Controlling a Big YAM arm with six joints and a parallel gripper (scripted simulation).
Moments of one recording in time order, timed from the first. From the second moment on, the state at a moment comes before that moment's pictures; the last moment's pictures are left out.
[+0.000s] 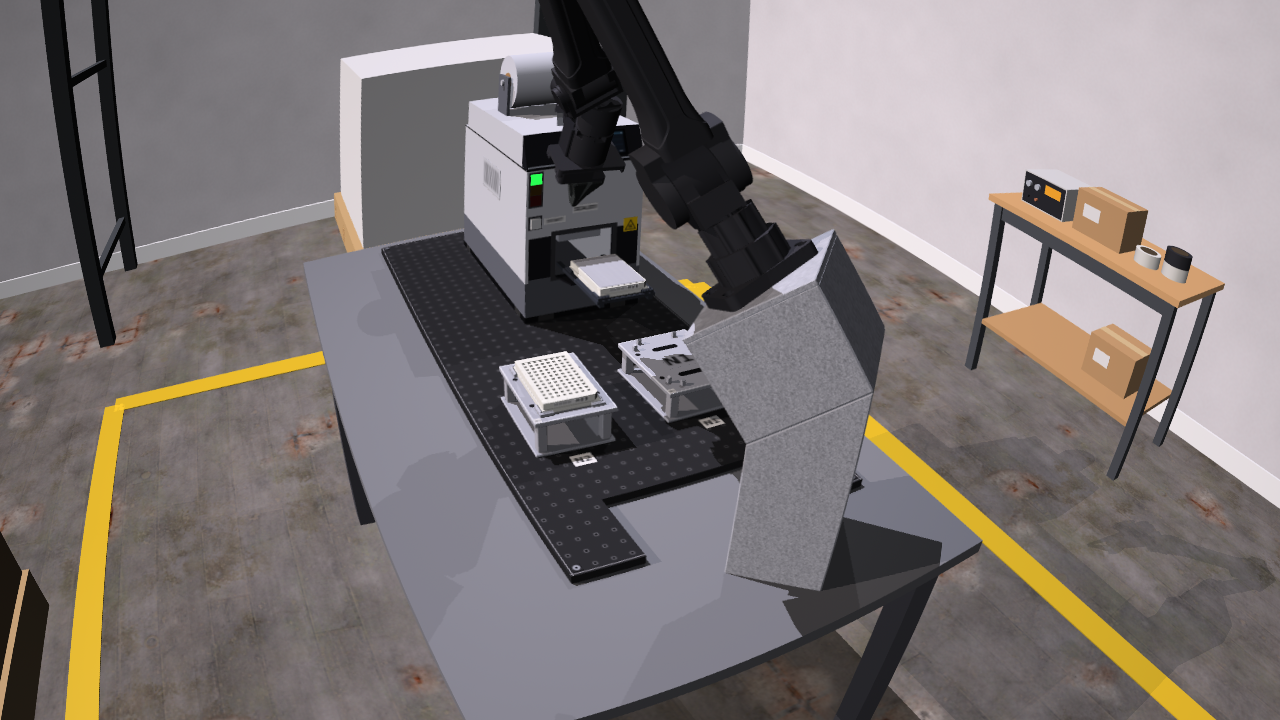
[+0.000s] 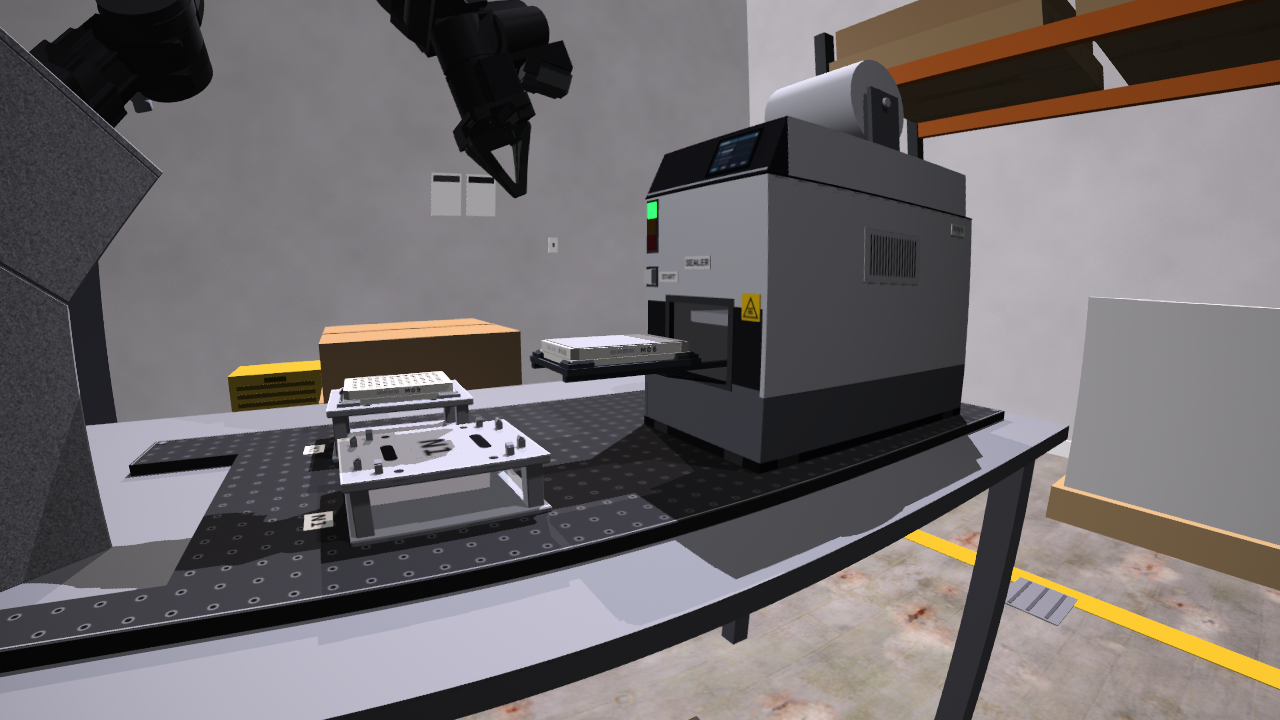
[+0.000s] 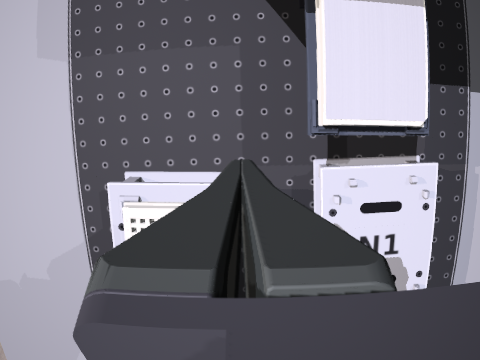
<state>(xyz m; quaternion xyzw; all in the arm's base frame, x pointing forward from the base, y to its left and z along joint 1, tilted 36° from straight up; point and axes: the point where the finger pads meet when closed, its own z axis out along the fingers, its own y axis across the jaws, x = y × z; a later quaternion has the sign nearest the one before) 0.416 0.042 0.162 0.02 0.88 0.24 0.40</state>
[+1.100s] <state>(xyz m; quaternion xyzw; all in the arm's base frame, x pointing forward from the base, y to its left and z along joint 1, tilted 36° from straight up) 0.421 0.042 0.161 -0.04 0.95 0.23 0.22</state>
